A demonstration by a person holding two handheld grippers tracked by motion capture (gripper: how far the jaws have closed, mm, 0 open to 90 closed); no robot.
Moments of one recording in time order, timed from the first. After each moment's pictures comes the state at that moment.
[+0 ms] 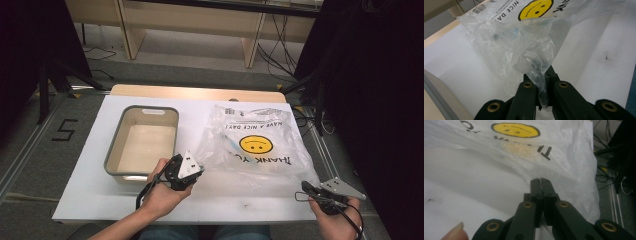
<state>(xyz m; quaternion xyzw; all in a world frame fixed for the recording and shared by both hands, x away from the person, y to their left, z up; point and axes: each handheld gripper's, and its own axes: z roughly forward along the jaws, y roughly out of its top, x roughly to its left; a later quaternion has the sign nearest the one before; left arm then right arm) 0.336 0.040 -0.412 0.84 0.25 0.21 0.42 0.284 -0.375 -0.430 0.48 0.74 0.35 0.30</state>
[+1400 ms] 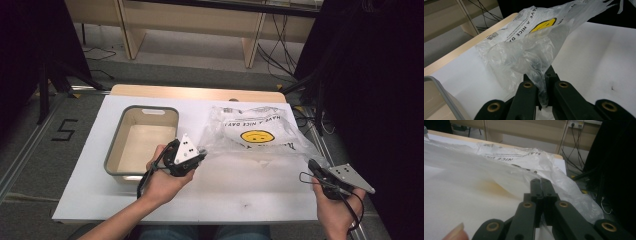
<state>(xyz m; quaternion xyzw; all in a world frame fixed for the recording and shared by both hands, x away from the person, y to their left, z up) 0.352 0.042 -0.379 0.81 0.26 0.23 0.47 0.304 -0.367 -0.399 0.49 0.66 0.40 0.39</state>
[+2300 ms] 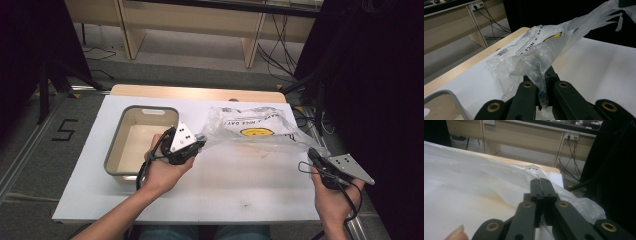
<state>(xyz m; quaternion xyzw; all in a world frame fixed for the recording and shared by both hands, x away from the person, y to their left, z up) 0.366 0.046 -0.358 0.78 0.27 0.25 0.50 0.320 -0.360 -0.382 0.48 0.65 0.42 0.42</state>
